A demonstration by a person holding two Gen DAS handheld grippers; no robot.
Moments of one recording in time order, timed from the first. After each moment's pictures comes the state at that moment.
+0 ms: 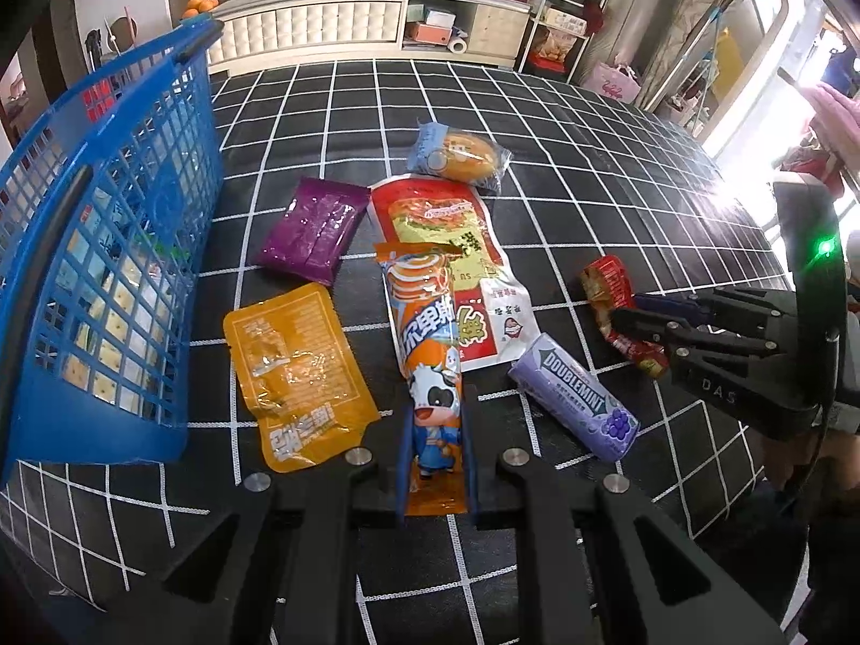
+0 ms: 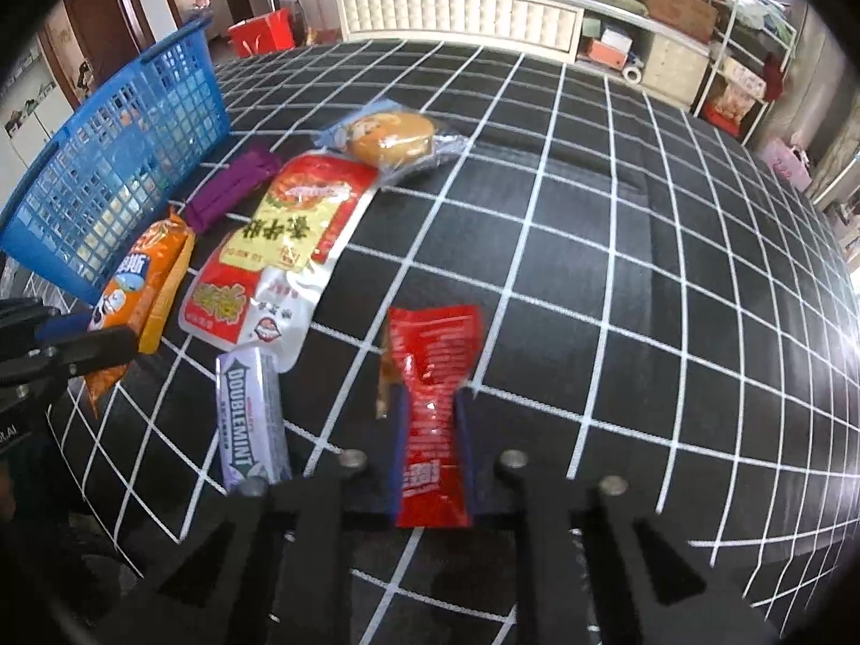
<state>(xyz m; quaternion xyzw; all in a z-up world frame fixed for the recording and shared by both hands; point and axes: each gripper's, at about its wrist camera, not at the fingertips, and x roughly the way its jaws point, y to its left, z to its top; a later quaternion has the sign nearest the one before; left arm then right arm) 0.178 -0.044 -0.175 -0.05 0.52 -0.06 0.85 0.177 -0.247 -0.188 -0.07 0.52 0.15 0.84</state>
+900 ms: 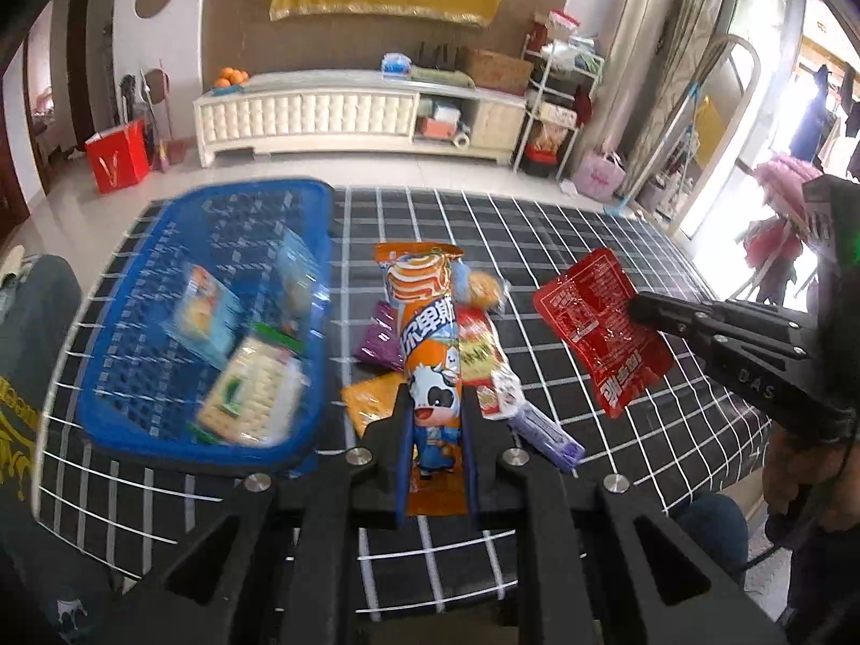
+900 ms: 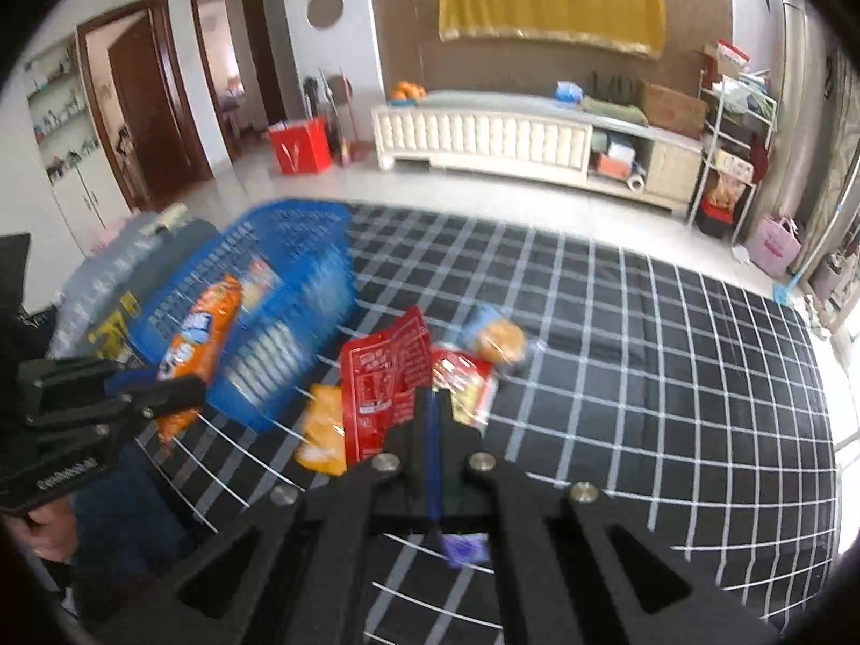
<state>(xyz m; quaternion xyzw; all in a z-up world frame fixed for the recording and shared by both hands) 0.110 0.023 -0.047 -0.06 0.41 -0.05 0.91 0.121 -0.174 -0.027 -0.04 0.39 0.18 0.90</state>
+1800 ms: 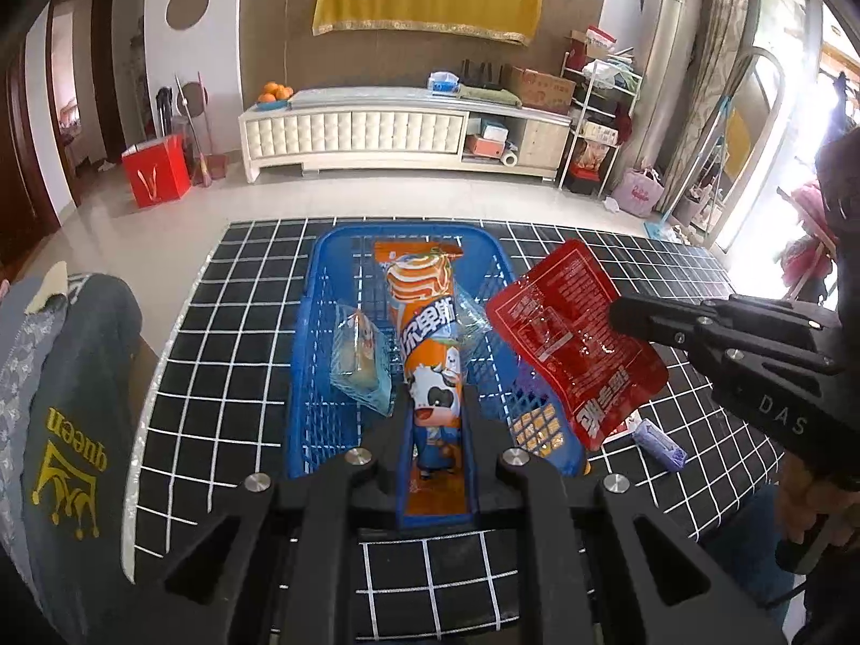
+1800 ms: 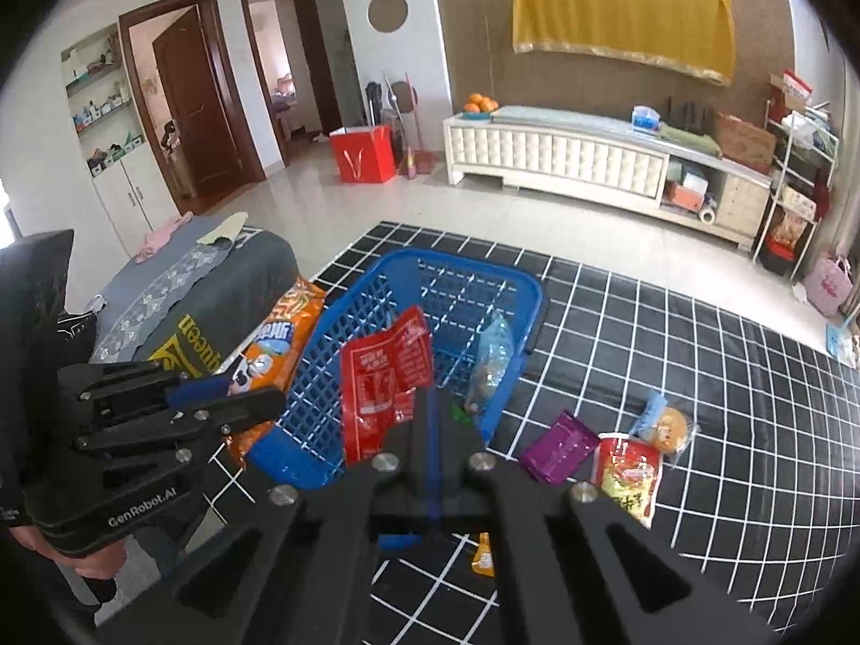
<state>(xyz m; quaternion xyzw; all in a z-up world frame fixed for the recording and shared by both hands) 0.114 0.145 -0.030 -0.05 0.41 -0.02 0.91 0.156 -0.023 -0.017 -0.04 0.39 0.24 0.89</state>
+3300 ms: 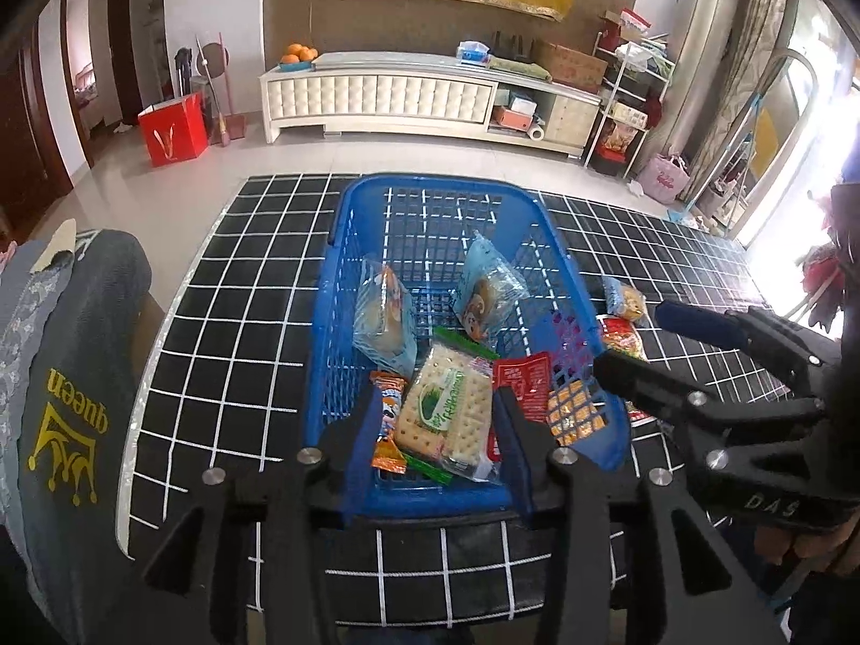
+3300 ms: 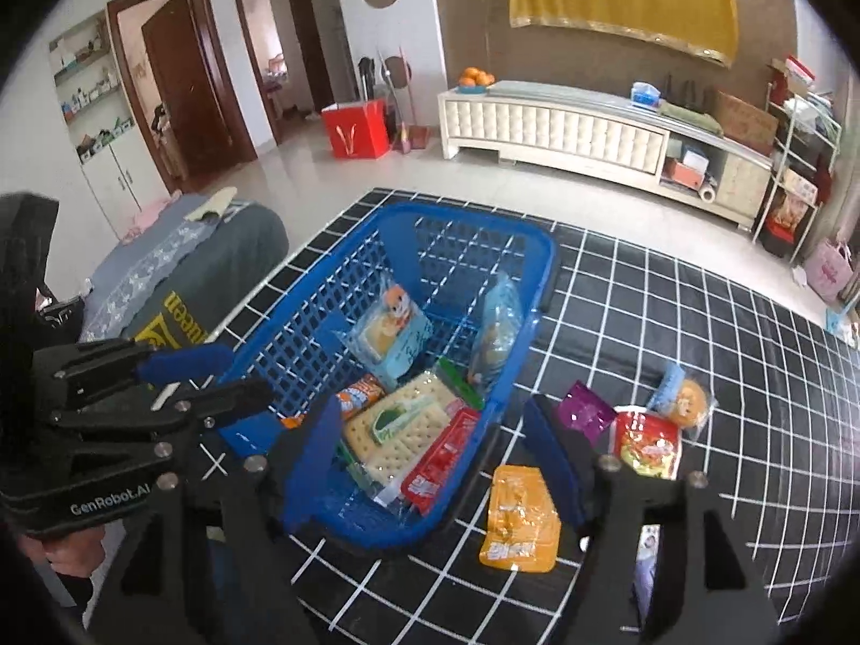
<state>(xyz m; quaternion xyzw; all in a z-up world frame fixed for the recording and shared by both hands) 0.112 0.157 -0.046 -0.06 0.44 0.01 0.89 0.152 -0.018 -0.044 -0.04 0.41 0.23 0.88</state>
